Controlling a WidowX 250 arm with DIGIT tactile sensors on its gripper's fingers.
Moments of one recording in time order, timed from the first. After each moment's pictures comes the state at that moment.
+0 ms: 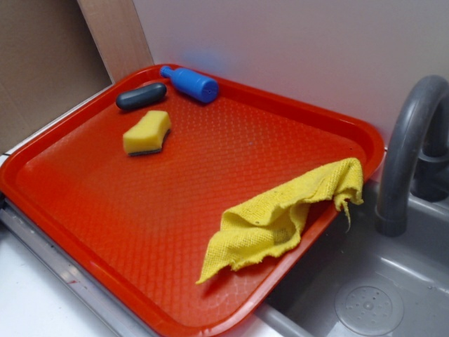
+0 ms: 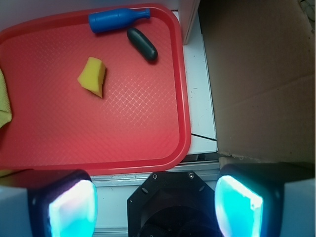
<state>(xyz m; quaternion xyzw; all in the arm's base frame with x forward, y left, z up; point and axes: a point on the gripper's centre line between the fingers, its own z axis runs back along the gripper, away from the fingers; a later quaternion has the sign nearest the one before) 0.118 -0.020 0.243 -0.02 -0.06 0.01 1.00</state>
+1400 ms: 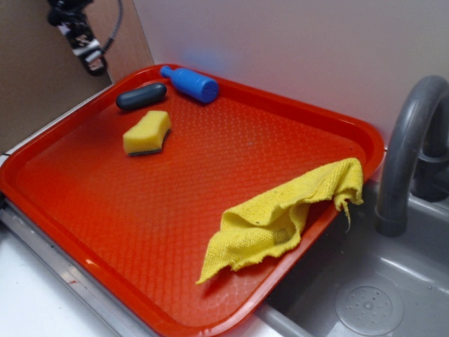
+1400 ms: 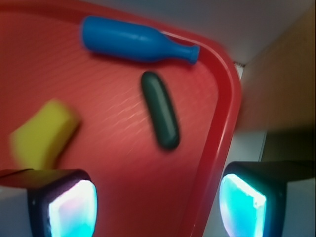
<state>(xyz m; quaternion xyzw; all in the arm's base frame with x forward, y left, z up) 0.276 -0.030 0.097 0.01 -0.05 -0.18 0.98</state>
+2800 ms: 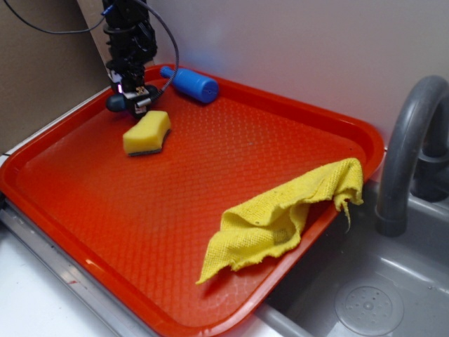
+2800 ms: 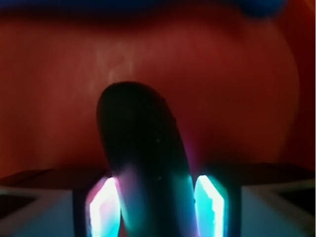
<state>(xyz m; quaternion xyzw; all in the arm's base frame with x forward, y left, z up) 0.285 -0.059 0.056 0.04 0.06 -0.17 0.98</state>
